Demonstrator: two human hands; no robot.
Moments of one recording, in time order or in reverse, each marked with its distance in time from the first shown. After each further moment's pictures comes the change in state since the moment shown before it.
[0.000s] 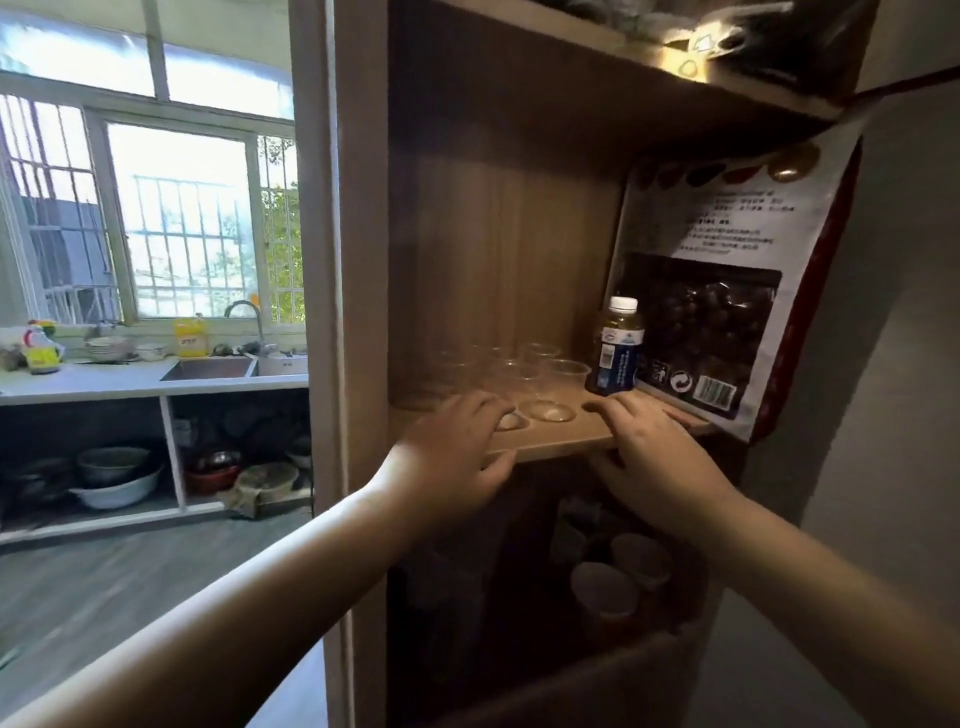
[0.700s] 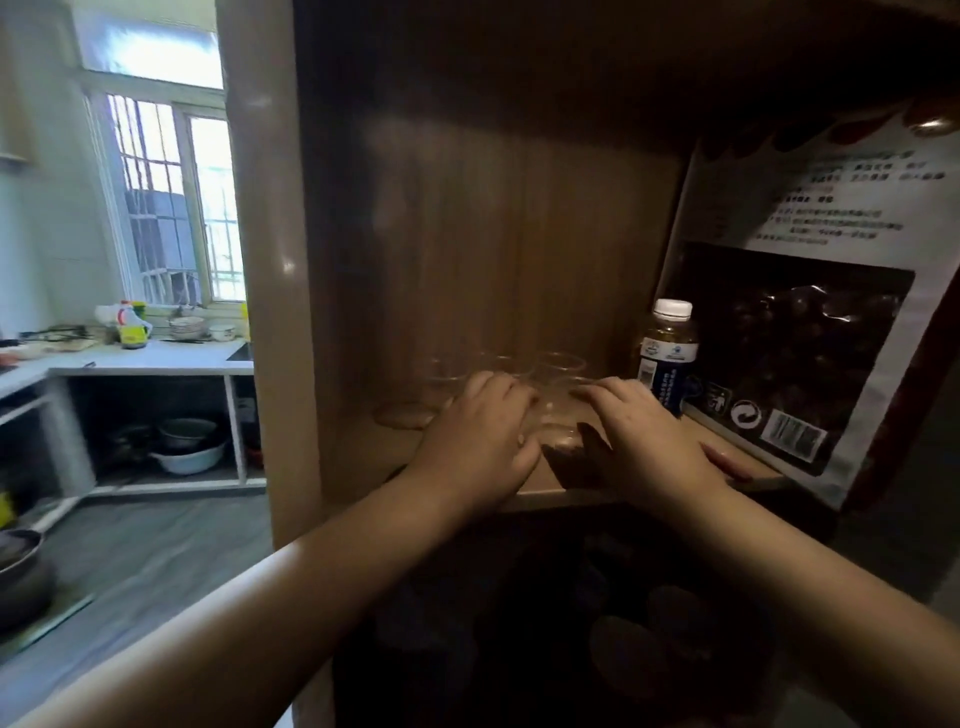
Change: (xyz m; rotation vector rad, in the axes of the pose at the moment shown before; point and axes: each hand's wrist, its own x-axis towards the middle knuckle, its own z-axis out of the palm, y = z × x) left_hand 0.092 -0.021 0.074 0.126 0.089 -0.129; right_hand 0.089 0.075 0.062 0.099 -0.004 -0.144
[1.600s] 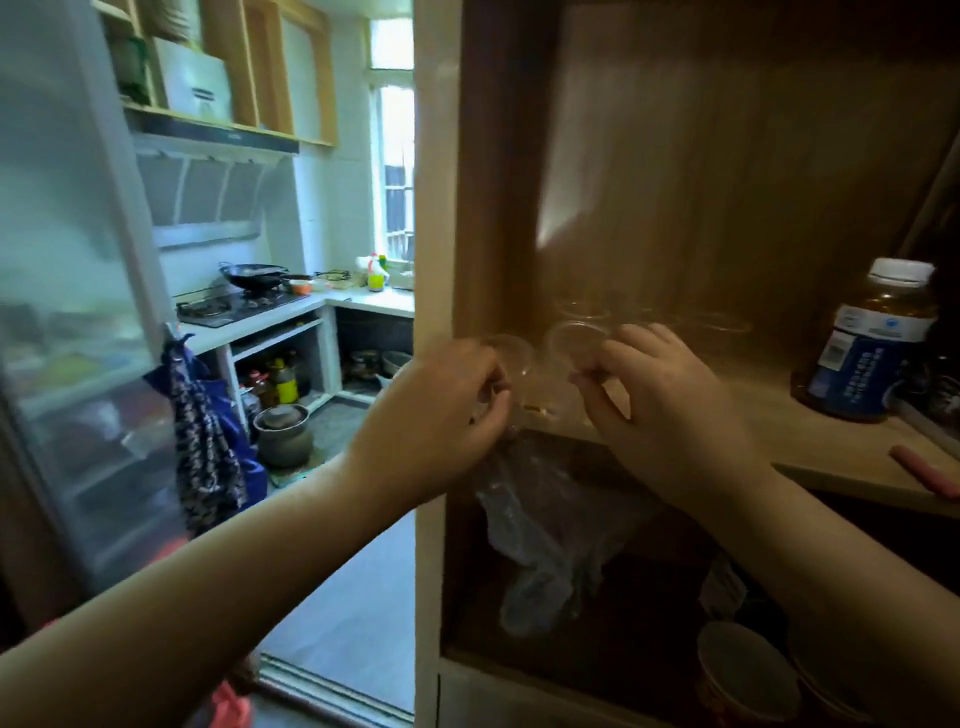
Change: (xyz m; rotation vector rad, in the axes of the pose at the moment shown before) left_hand -0.113 0.034 -0.083 0.290 0.187 -0.280; right_hand -0.017 -0.069 -0.010 0.384 0.204 -0.499
